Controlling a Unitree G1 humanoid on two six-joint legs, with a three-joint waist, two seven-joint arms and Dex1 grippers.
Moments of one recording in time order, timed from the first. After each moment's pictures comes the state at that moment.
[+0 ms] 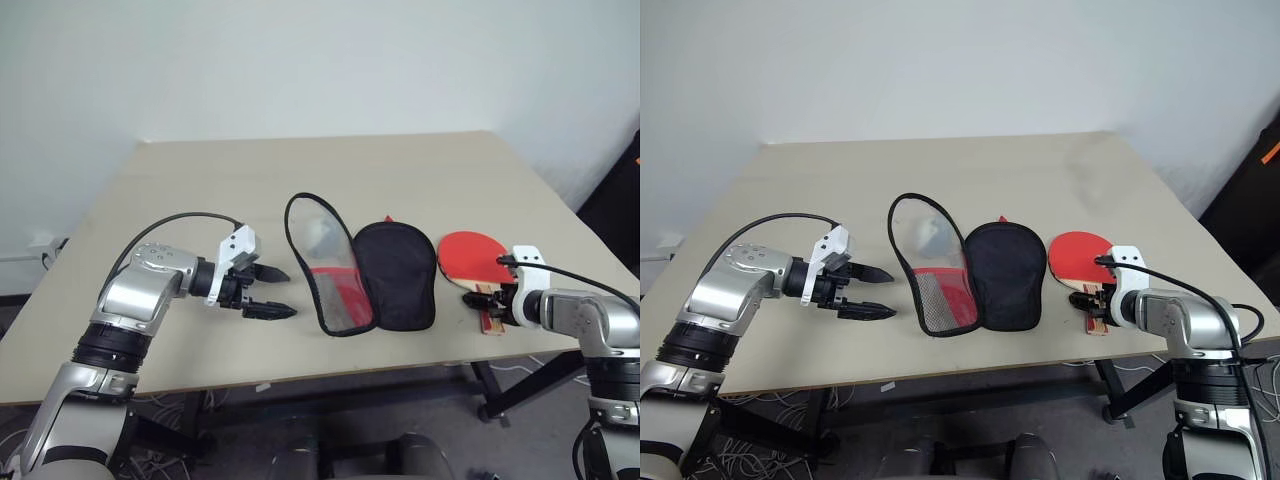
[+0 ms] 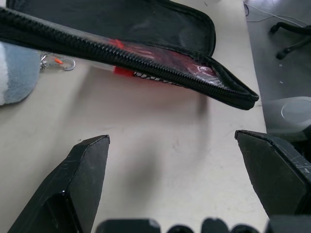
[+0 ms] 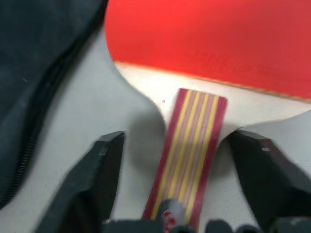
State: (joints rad) left arm -0.55 0.77 -0.19 0.20 -0.29 0.52 -1.39; right arm -0.39 -0.60 -0.13 0.02 0.38 1.23 0.41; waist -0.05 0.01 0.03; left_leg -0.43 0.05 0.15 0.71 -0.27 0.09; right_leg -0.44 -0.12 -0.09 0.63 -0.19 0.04
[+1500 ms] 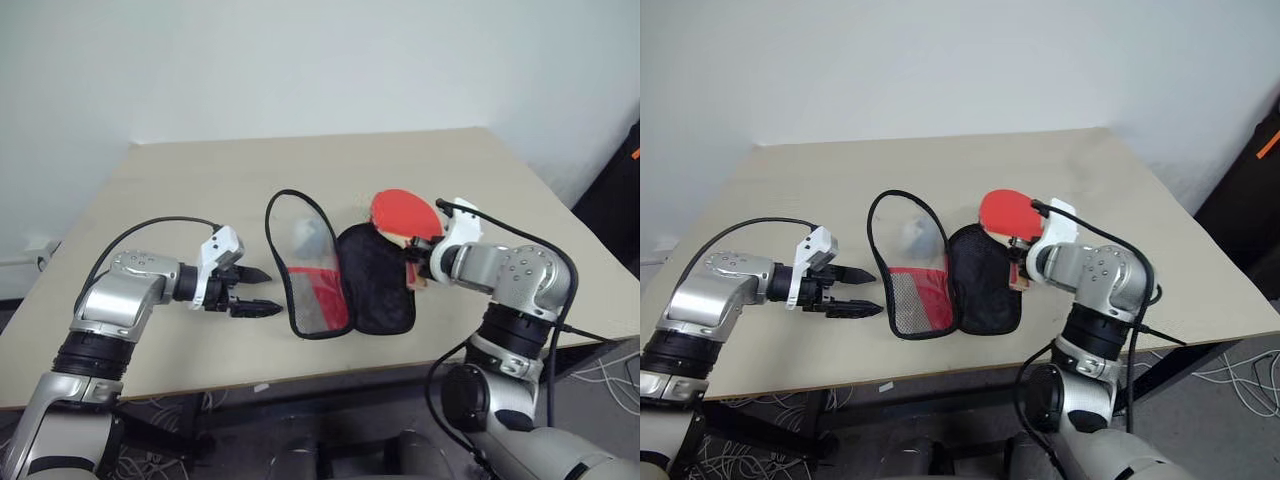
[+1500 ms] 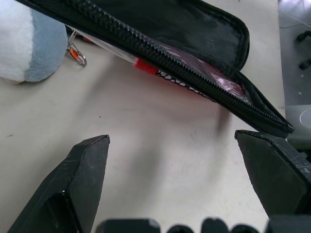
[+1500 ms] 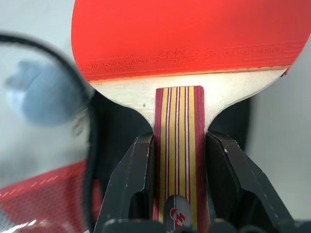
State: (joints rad) left arm -0.52 0.81 -0.14 0.22 -0.31 0.58 -1.32; right arm -0.77 0.13 -0.47 -0.17 0.32 1.61 -0.12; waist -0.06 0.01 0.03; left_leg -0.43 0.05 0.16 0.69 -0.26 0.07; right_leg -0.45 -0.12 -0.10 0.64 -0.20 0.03
